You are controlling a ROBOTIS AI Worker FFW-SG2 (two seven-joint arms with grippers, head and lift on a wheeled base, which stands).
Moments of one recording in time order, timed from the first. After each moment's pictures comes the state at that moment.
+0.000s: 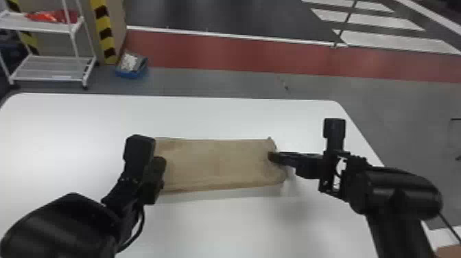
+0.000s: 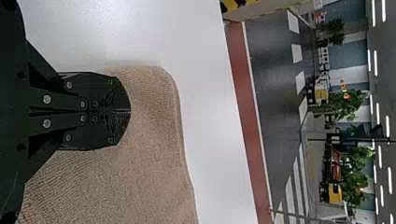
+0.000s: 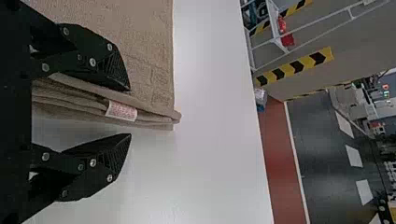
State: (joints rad) left arm -0.04 0.22 -0.45 -1.75 0.27 0.63 0.27; right arm -0.14 -0.22 -0.16 -1.59 -0.17 0.87 0.49
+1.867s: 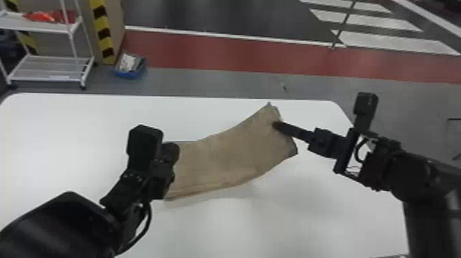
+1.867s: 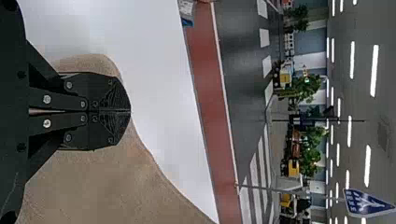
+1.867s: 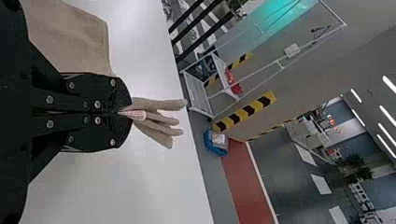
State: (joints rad) left arm 0.00 0.24 -0.47 -1.91 0.25 0.61 0.23; right arm -0.12 -0.24 -0.30 -1.83 -0.52 1.05 0.49
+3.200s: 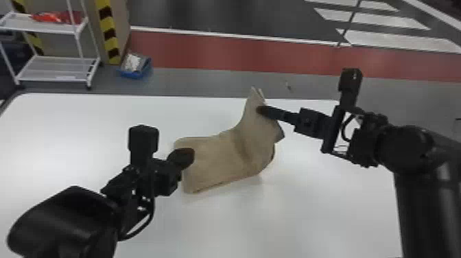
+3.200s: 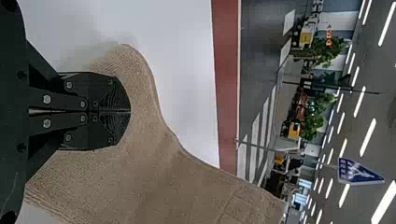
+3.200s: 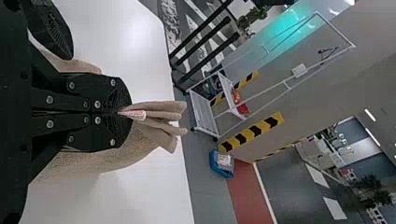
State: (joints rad) left arm -0.08 0.22 -0.44 -1.68 0.40 0.49 -0.02; right arm -0.25 -0.22 -0.21 -1.82 -0.58 1.15 0.42
